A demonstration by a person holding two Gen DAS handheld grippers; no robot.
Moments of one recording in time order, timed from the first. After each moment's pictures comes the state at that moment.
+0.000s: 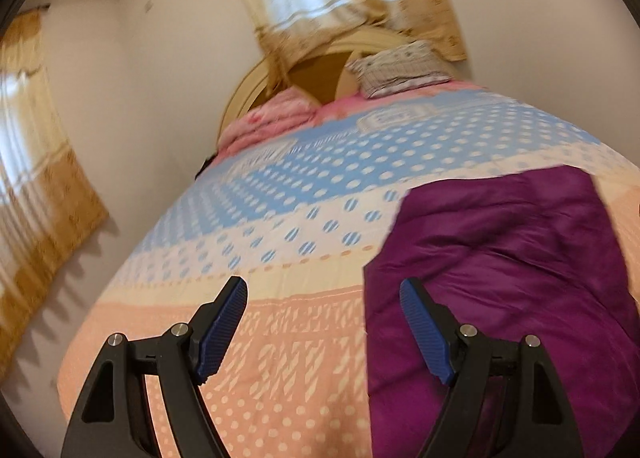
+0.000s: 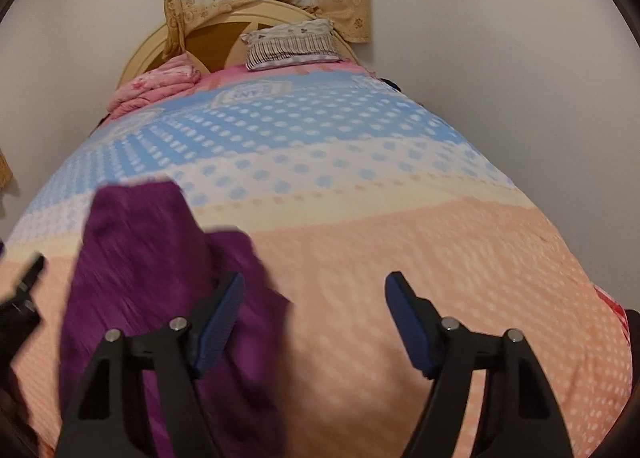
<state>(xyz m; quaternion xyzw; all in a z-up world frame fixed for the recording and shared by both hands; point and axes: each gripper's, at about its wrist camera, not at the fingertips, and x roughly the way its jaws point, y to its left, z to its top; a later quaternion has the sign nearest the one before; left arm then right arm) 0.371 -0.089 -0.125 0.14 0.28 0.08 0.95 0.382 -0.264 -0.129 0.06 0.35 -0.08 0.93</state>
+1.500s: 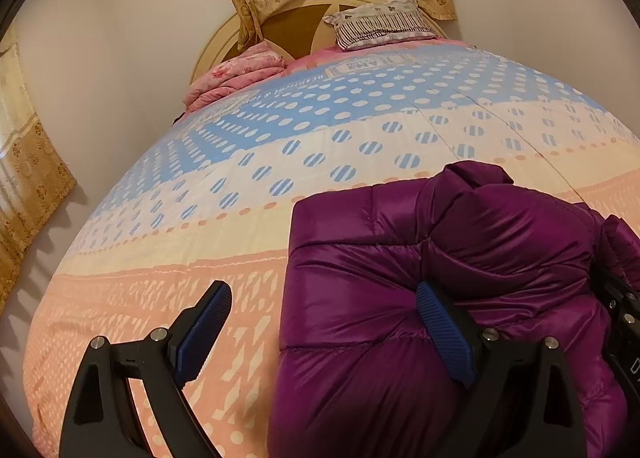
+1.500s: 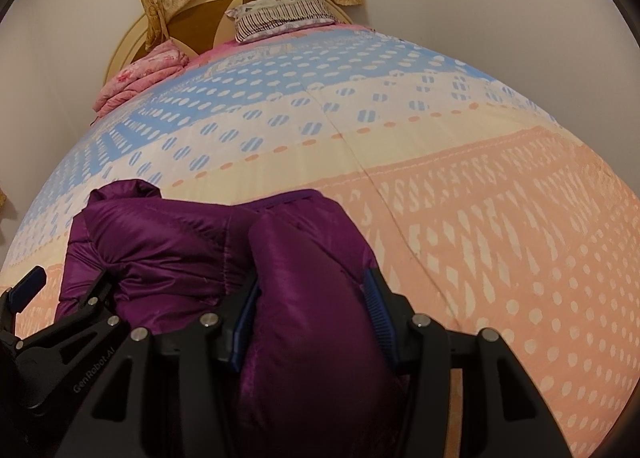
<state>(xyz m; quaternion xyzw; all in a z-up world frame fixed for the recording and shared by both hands) 0.431 -0.137 -0.217 0.13 0.35 0.05 0.93 0.425 -0.240 -0.238 0.12 0.39 -0.09 0.91</state>
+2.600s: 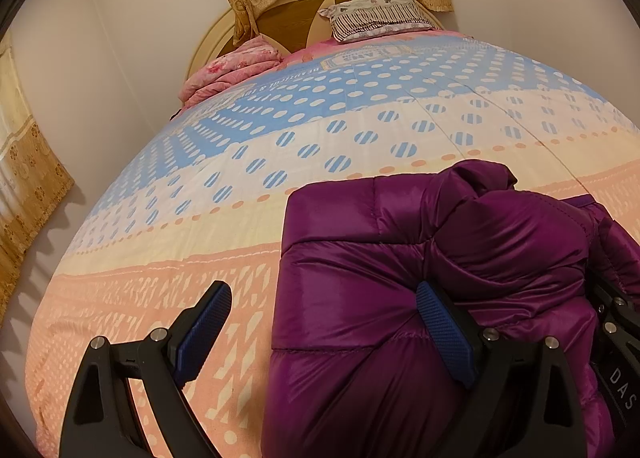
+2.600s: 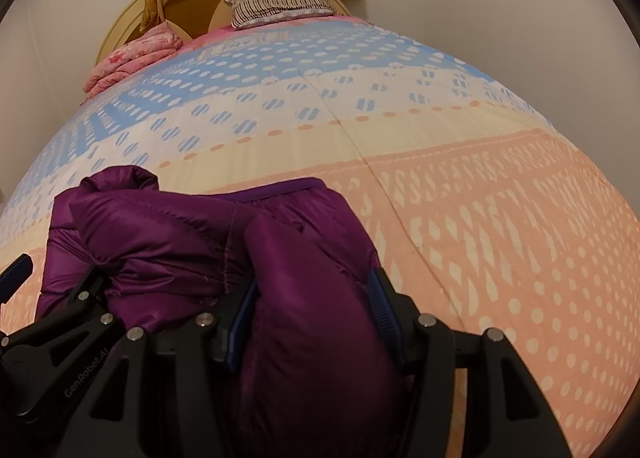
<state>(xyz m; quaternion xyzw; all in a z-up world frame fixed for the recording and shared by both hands) 0.432 -0.137 -0.225 0.13 0.36 0.05 0.92 0.433 -0.232 -0.246 0.09 0.41 -0.11 0.90</state>
